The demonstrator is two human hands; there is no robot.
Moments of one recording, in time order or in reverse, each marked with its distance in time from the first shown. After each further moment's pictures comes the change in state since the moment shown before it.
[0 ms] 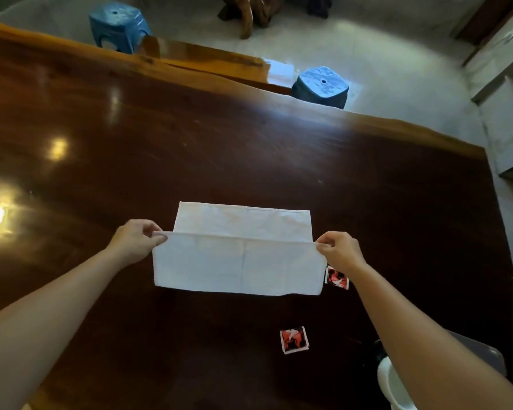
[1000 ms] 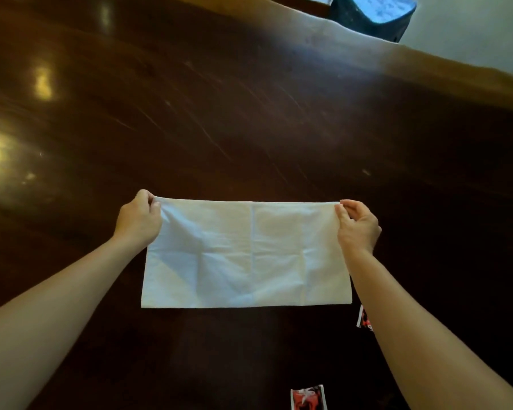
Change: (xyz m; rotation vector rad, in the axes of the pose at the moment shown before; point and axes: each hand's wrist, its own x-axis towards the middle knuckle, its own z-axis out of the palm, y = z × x) left_hand 0.165 -0.004 0.091 -0.008 0.068 -0.153; right_hand 0.179 -0.002 0.087 0.370 0.374 0.161
